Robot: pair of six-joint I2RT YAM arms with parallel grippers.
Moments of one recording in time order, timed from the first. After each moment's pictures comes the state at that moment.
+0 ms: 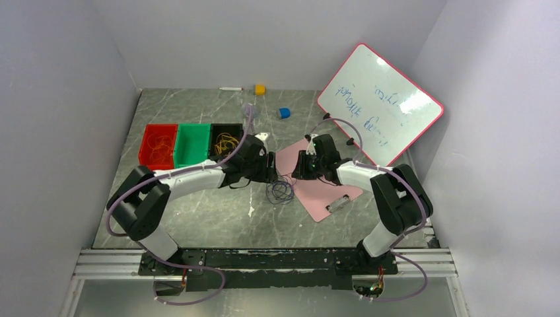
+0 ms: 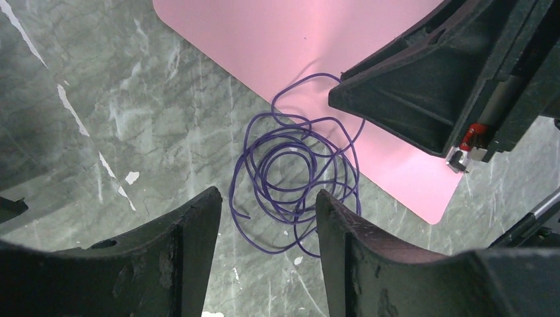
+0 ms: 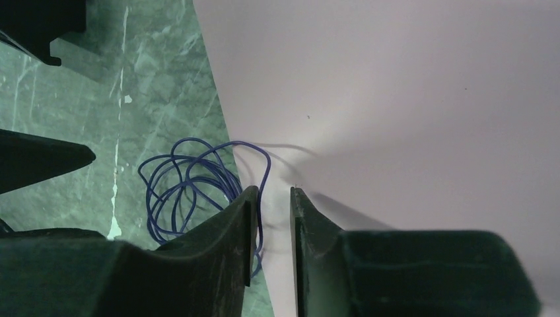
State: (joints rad) left arm -0.76 1.61 0.94 -0.09 0.06 -0.53; right arm 0.44 1.62 0.76 0.05 -0.29 0.40
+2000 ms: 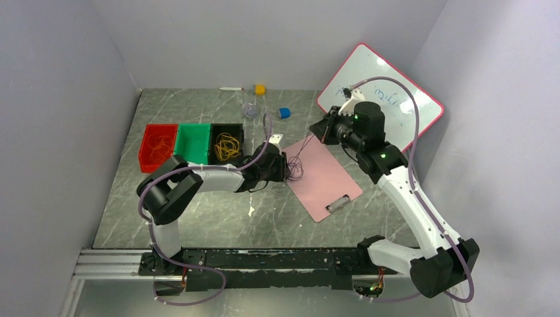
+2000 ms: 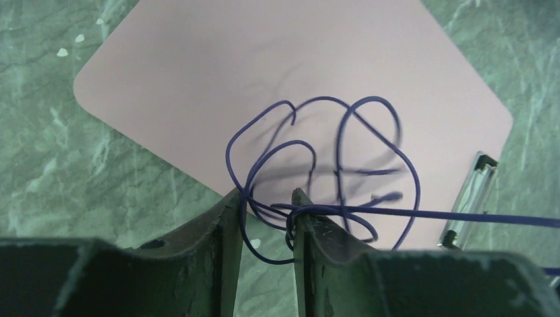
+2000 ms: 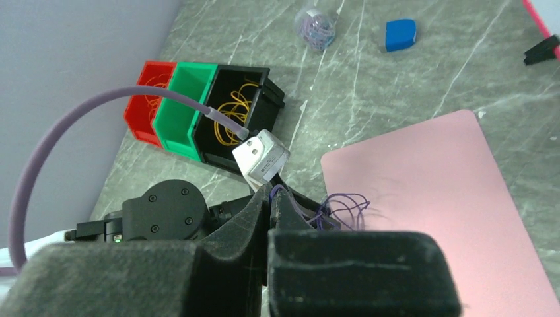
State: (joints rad) left arm -0.85 1.85 0.97 0.23 -0.07 -0.58; right arm 0.39 1.12 1.11 -0.31 -0.20 0.46
